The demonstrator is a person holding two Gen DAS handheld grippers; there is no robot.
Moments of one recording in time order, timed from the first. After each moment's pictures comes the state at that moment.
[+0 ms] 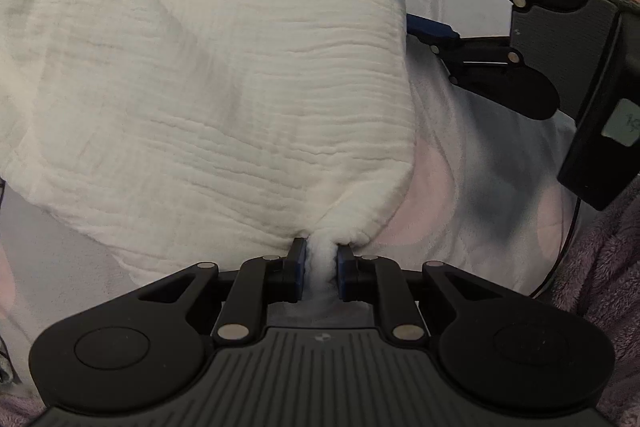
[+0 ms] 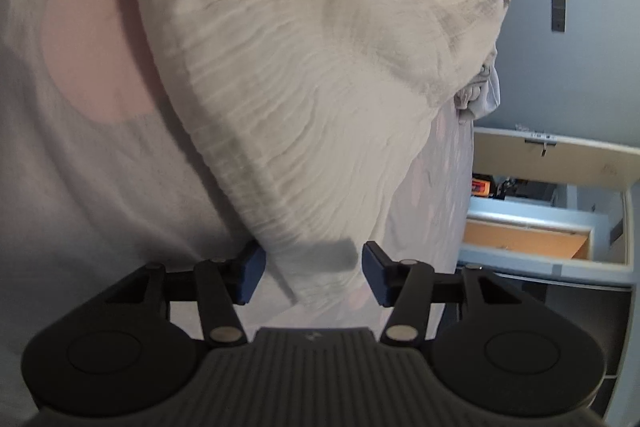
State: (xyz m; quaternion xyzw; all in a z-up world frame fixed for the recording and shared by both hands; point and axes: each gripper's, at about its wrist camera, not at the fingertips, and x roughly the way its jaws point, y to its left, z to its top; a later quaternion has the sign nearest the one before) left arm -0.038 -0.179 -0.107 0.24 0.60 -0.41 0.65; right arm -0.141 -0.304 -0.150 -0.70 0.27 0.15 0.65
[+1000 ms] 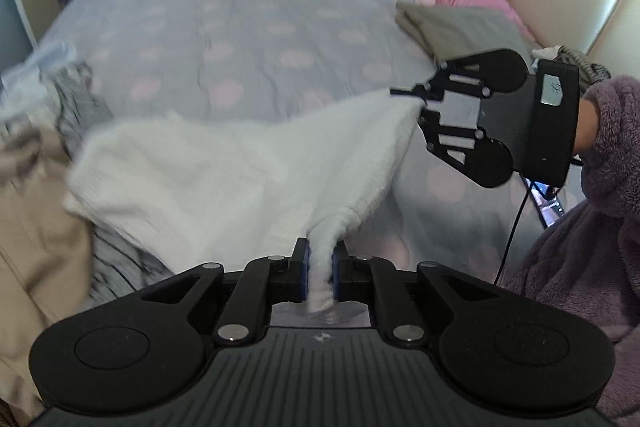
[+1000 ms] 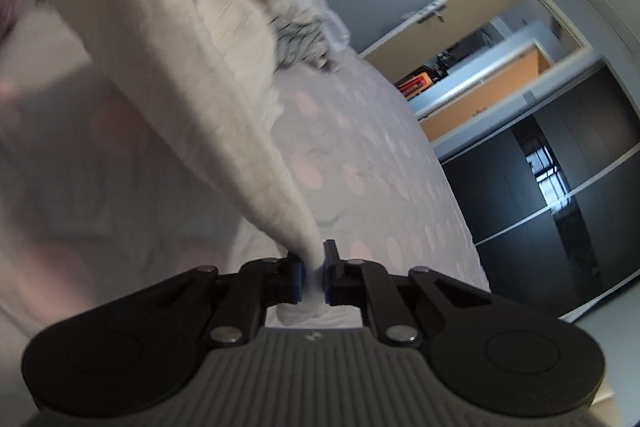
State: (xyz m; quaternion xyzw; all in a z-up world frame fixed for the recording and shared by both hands) left arm -0.039 -0.089 0.130 0.22 0.42 -0.46 0.75; right arm -0.150 -0.284 0.031 -0.40 0.28 0.00 0.87
